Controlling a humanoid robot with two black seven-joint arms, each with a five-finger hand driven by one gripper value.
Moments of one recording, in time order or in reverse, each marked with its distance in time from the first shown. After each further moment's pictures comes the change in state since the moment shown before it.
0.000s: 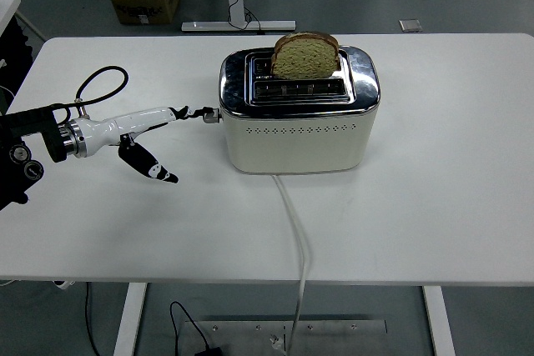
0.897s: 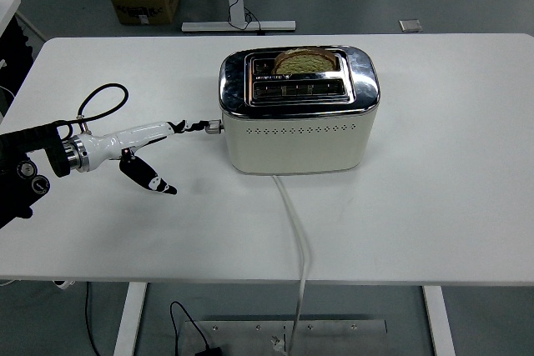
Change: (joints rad) left arm 0.030 -0.025 0.028 0.046 -0.007 0.047 0.000; right arm 0.000 0.000 0.000 0.000 0.000 0.000 0.000
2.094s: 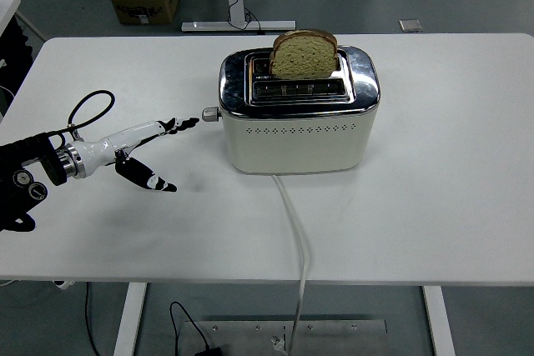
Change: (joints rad) left arm 0.033 0.007 0.018 0.029 -0.167 0.069 0.000; right arm 0.000 0.000 0.000 0.000 0.000 0.000 0.000
